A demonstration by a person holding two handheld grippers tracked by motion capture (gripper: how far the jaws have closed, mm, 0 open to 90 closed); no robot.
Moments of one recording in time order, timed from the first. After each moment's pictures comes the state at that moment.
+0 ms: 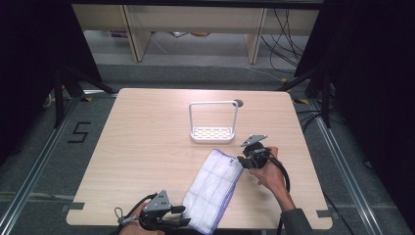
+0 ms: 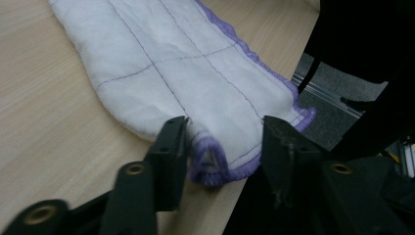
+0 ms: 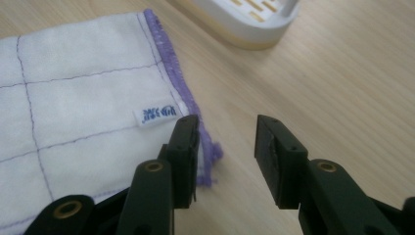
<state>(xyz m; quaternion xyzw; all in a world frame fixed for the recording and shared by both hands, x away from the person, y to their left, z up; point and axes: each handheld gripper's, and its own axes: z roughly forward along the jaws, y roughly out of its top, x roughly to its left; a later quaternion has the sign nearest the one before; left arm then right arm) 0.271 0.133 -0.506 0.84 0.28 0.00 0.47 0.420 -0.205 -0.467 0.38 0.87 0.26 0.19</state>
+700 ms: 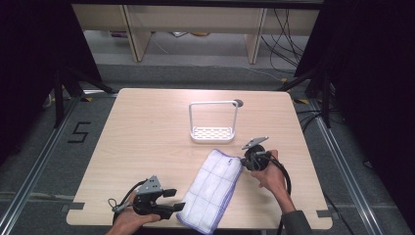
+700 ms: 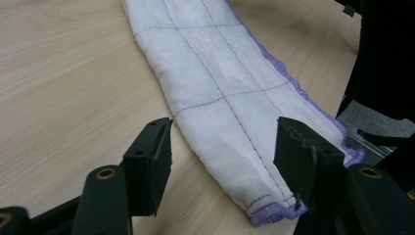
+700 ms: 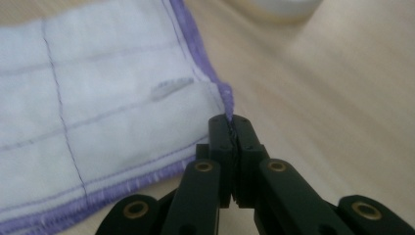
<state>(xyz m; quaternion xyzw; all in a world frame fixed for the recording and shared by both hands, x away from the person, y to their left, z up) 0.299 0.149 -0.502 0.81 0.33 0.02 0.49 0.421 -0.202 -0.473 0.39 0.87 0.25 0.13</state>
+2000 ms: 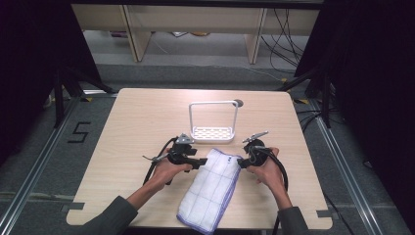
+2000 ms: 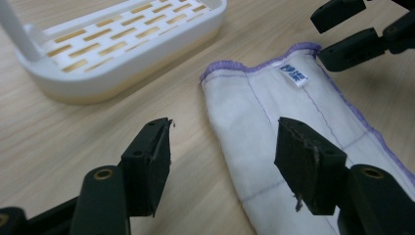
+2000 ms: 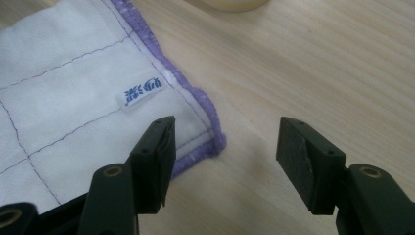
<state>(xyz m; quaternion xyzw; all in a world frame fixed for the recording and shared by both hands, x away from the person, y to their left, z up) 0.446 0.067 -0.499 0.82 0.36 0.06 0.43 0.436 -0.202 -0.478 0.47 0.84 0.23 0.13</state>
